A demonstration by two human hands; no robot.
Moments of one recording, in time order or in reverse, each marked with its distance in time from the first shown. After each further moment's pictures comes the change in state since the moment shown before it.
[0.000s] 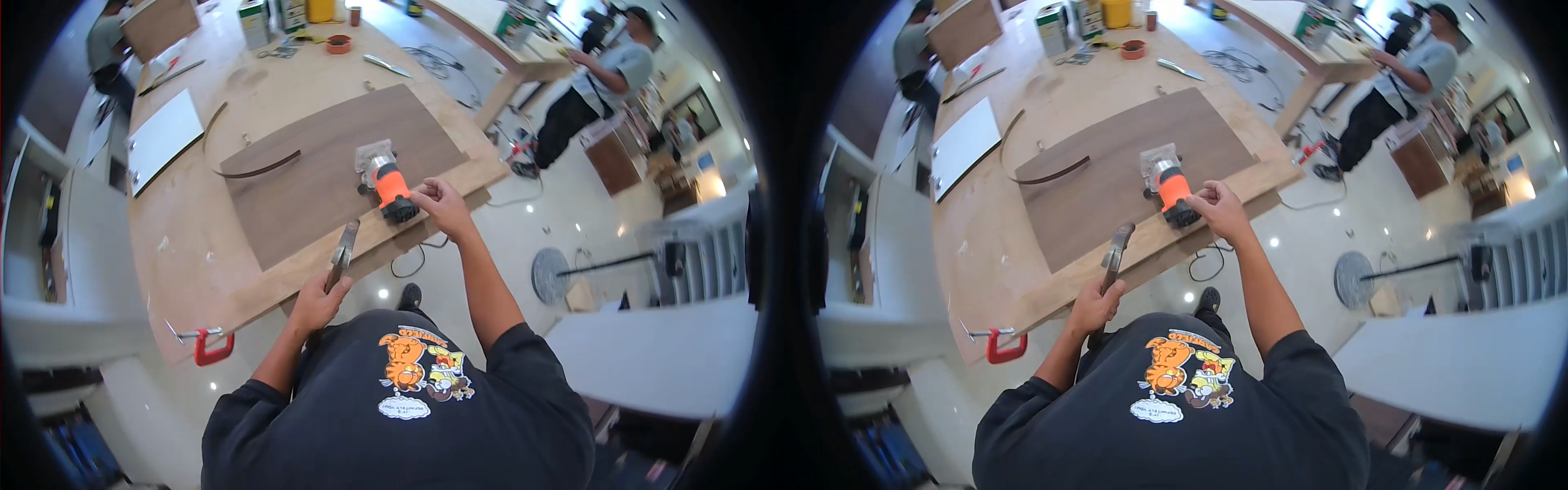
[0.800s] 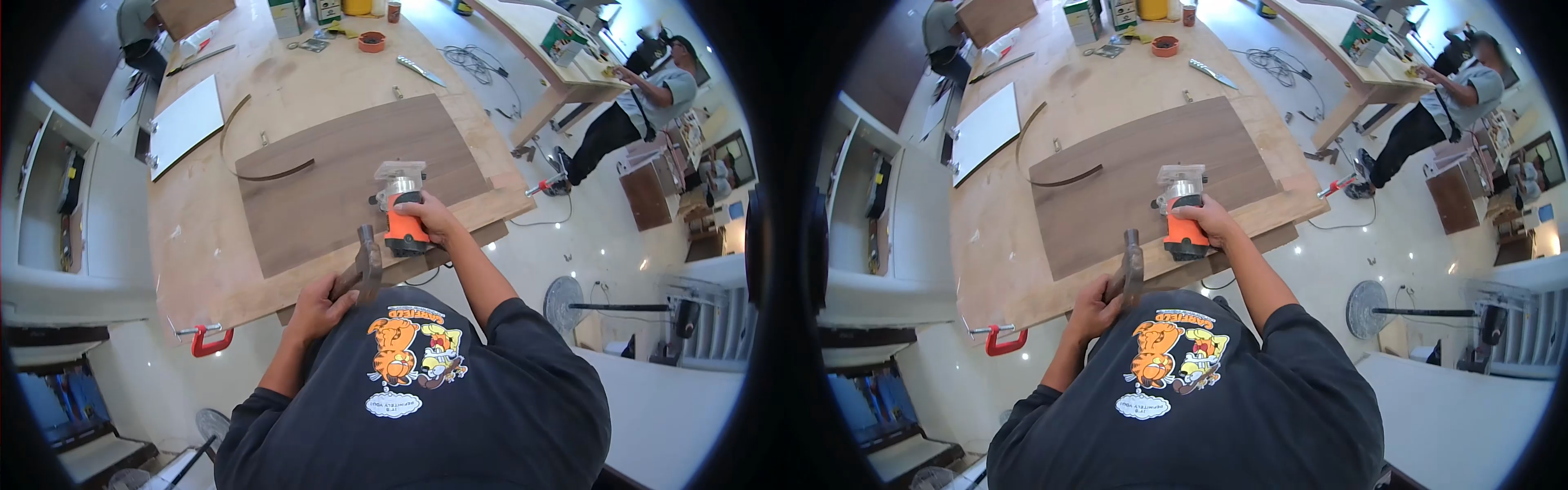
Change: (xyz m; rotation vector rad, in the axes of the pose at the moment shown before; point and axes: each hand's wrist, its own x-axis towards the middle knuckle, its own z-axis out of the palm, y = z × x) left_hand 0.028 0.061 0.025 0.408 0.286 0.231; right_hand 0.091 0.003 0.023 0.509 -0.496 0.366
